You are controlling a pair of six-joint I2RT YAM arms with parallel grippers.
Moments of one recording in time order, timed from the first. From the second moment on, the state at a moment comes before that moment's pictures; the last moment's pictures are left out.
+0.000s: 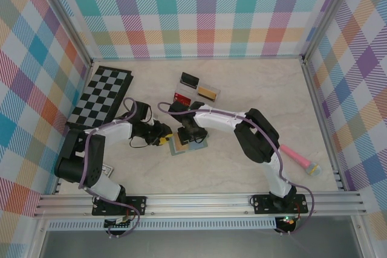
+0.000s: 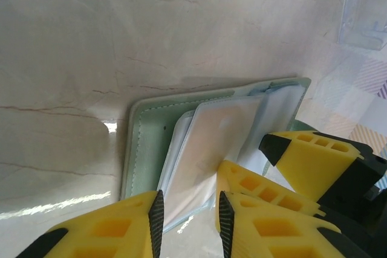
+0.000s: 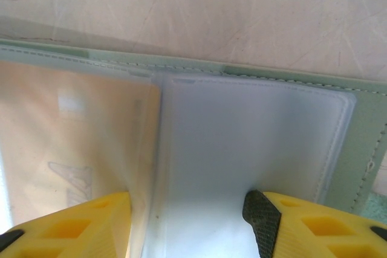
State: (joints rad) left arm -0.26 1.56 0.74 -0.31 0.64 -0.87; right arm 0.92 2.14 1.60 -0.90 0.04 0.52
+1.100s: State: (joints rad) left arm -0.30 1.68 0.79 -0.29 0.64 -0.86; right arm 0.89 2.12 1.57 -0.87 0.00 0.53
